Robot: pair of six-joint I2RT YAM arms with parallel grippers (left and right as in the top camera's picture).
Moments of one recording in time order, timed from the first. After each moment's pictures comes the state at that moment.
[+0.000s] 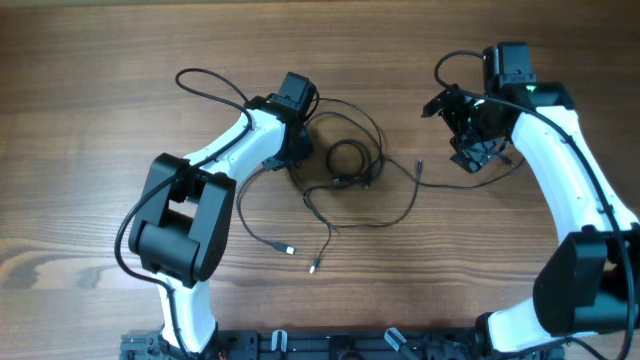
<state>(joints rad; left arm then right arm) -0.42 2.04 1.36 -0.71 -0.09 -0.81 0.04 1.70 1.33 -0.92 -0.28 0.95</state>
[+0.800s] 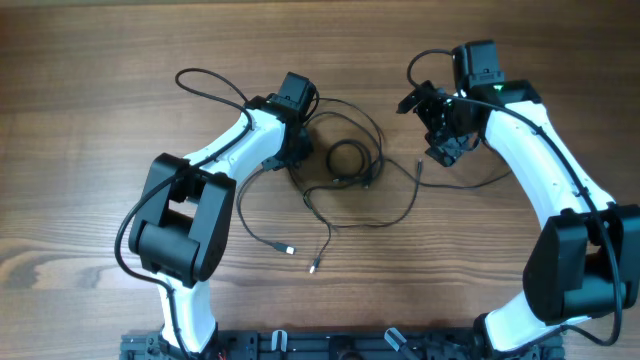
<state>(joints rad) -0.42 2.04 1.36 -0.72 -0.09 -0.81 0.14 1.76 1.33 -0.80 -0.31 0.99</state>
